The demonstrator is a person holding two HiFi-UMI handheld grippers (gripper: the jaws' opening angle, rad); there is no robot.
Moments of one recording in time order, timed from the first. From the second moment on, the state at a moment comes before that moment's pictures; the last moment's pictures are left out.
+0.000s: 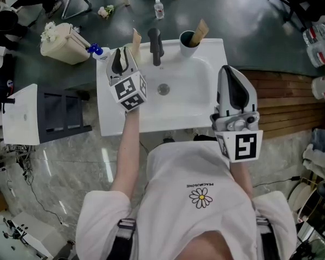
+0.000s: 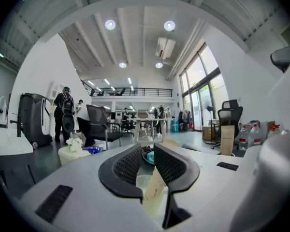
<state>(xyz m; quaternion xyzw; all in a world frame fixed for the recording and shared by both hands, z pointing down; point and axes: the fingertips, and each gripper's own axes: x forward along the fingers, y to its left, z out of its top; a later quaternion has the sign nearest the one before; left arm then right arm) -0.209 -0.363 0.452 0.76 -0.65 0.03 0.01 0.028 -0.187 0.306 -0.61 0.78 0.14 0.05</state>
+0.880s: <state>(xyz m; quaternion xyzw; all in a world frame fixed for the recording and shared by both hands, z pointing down) -0.197 -0.224 0.244 0.73 -0.65 -0.09 -0.19 -0.002 -0.217 0.275 -0.56 0.81 0.17 0.10</state>
